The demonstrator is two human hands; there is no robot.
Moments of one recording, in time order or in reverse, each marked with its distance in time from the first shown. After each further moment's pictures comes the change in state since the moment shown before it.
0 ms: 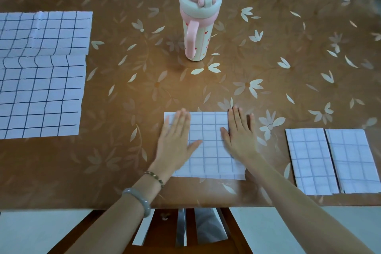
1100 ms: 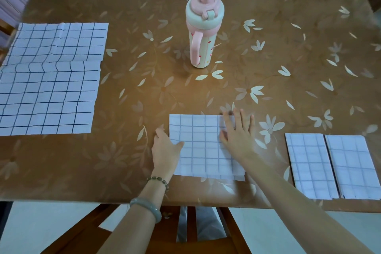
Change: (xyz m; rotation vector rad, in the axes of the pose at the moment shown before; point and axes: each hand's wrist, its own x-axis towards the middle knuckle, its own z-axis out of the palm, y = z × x) left_hand -0.020 0.002 -0.030 -0.750 0.003 -0.808; right_hand 0.006 -0.010 -0.004 -0.111 0.220 -0.043
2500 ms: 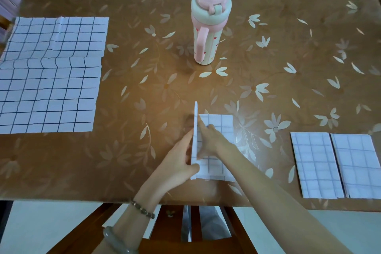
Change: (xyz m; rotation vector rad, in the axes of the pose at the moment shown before) left_hand -0.046 0.017 -0.048 -0.089 -0.592 0.323; right_hand 0.023 -0.081 -0.044 0.510 -0.856 0.004
